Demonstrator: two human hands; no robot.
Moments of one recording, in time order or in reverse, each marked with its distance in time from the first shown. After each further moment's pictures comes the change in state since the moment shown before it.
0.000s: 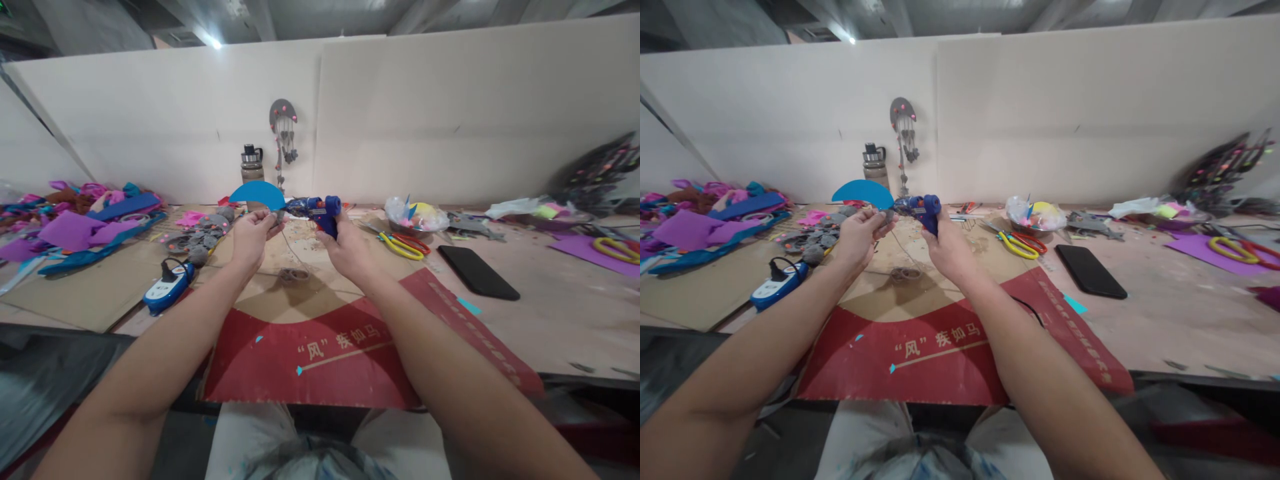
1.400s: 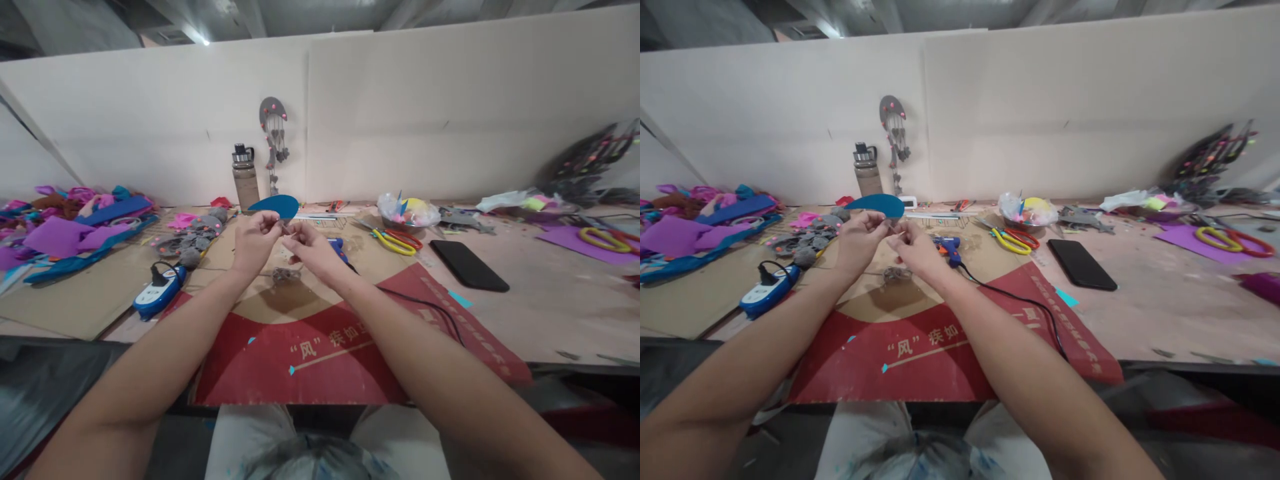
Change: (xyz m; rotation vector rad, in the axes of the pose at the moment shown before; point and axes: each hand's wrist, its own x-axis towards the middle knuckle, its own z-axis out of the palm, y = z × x) left_hand -0.023 0.015 0.018 0.664 -0.041 0.217; right_hand -0.001 -0.010 0.046 0.799 -0.213 0.250
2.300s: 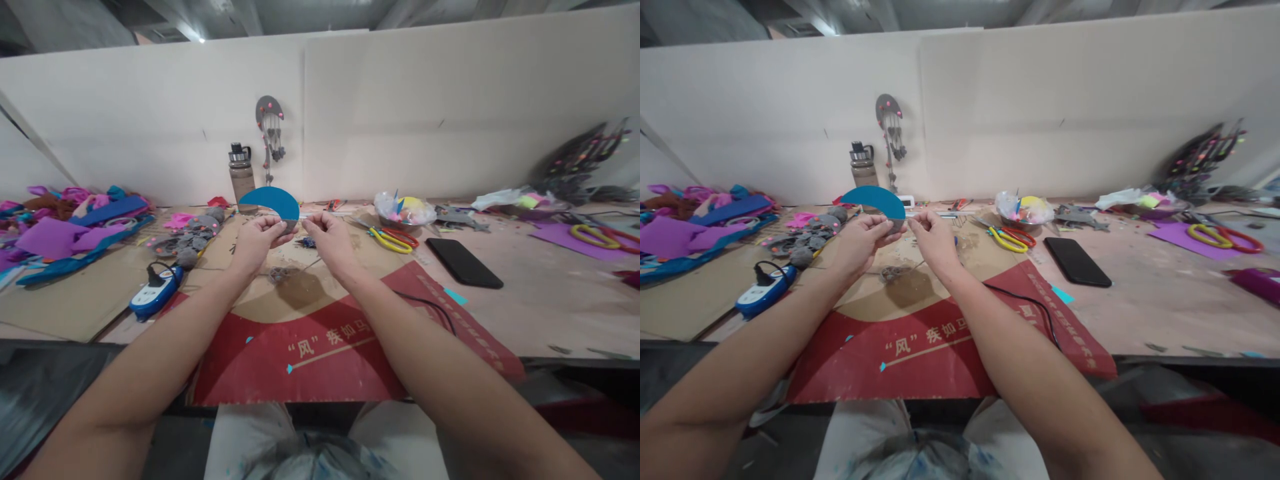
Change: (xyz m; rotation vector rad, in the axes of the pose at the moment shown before) left_hand 0.000 -0.003 0.008 -0.542 -0.228 -0.309; right_hand 0.001 -0.014 -0.026 -0.233 0.323 -0.128
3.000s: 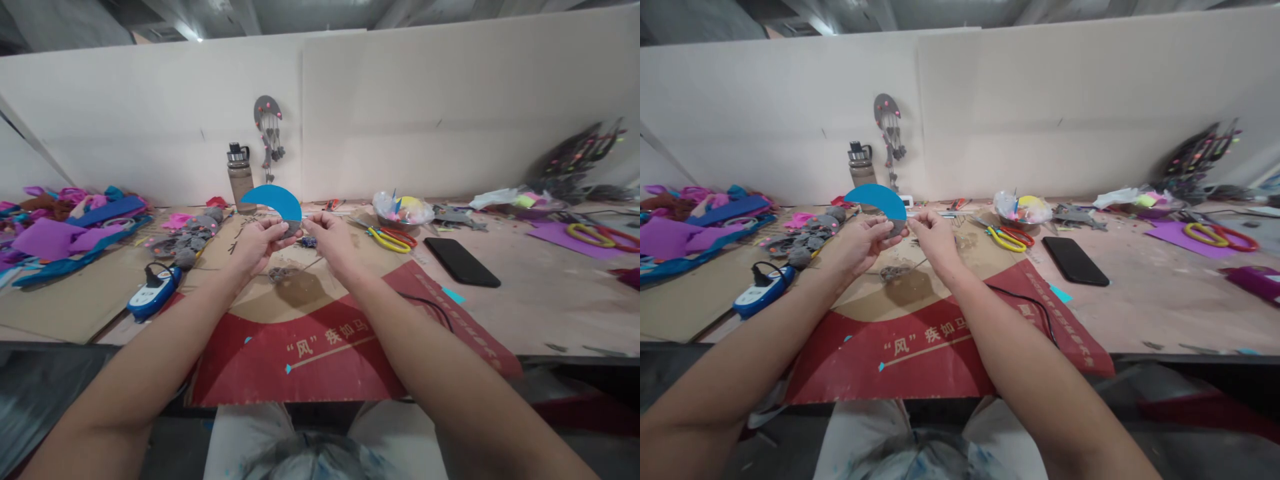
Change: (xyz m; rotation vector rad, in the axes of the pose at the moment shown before) left_hand -0.002 0.006 0.001 -0.115 -0.103 -0.131; right_hand 0.002 0.002 -0.003 0.168 -0.034 0.134
